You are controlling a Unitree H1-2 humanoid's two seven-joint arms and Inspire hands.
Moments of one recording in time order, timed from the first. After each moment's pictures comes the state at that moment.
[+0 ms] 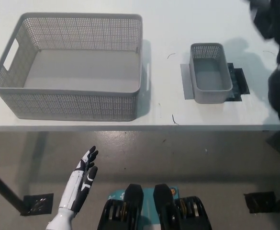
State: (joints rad) left_arm -0.07 0.08 -0.05 0.26 0.22 -0.37 0.03; right_arm -0.93 -0.37 0.21 0.51 -0.90 -0.21 -0.75
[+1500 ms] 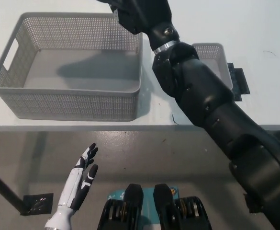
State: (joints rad) left_arm -0.07 0.09 -0.05 0.23 0.25 -0.37 0.03; right_arm -1.25 0.01 0.47 1.05 -0.88 -0.23 -0.66
